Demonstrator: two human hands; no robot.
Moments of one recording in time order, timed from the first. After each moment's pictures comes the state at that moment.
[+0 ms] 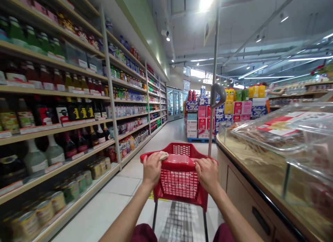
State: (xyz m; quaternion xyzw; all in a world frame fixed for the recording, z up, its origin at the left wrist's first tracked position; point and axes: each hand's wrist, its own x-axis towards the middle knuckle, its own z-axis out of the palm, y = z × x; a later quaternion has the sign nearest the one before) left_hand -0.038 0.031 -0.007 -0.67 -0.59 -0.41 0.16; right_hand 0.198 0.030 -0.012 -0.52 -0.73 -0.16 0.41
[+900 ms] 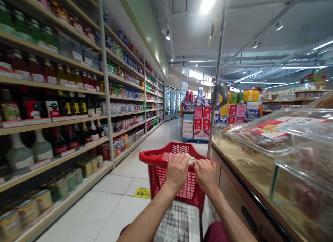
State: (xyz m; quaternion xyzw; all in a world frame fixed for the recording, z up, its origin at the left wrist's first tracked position) left_hand 0.072 0.020 -0.001 -0.78 -0.46 -0.39 0.17; right_hand 0.212 0.028 -0.014 -0.52 -0.72 -0.17 0.43
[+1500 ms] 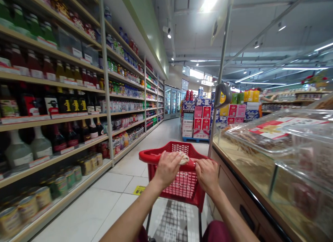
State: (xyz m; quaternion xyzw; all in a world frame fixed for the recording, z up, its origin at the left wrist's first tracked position) left_hand 0.035 0.026 -0.001 -0.81 -0.42 -0.37 0.18; right_hand 0.220 0.025 -0.015 -0.49 -0.73 -0.21 0.43
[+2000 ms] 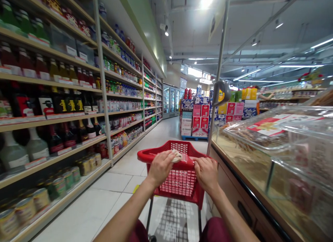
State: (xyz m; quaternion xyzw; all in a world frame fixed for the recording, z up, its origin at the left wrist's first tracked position) left_hand 0.016 0.033 -0.006 -0.80 -0.39 -0.40 0.21; right_hand 0.224 0.024 -0.016 -0.50 -0.72 -0.21 0.43
